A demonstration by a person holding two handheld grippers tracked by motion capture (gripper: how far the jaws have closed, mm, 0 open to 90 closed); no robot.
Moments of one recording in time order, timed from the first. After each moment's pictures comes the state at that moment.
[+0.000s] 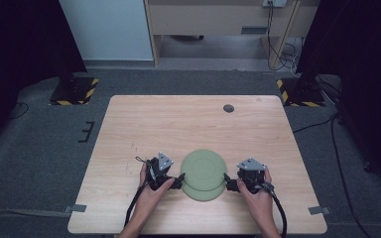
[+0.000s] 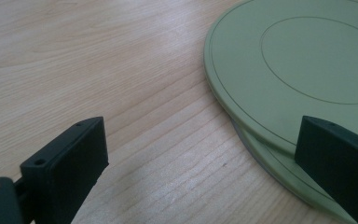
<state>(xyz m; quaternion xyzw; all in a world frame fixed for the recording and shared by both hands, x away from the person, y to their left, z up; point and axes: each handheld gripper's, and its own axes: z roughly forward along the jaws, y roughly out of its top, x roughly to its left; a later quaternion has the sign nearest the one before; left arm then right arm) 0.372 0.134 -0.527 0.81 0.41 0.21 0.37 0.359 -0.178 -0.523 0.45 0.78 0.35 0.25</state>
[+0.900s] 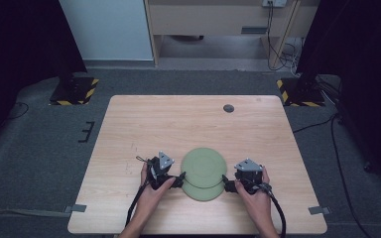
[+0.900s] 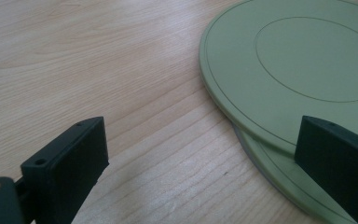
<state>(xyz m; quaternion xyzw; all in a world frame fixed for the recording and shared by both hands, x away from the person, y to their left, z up) 0.375 0.131 -0.528 0.80 0.42 0.21 0.37 0.359 -0.172 -0.527 0.44 0.79 0.34 0.26</state>
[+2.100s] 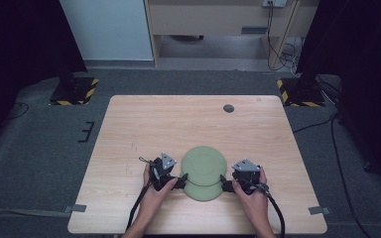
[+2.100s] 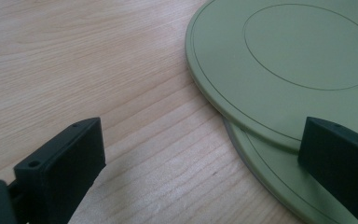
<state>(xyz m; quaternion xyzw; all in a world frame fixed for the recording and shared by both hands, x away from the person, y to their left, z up) 0.376 0.123 -0.533 0.80 0.43 0.20 0.36 0.362 -0.166 -0.532 0.45 0.78 0.34 0.26</state>
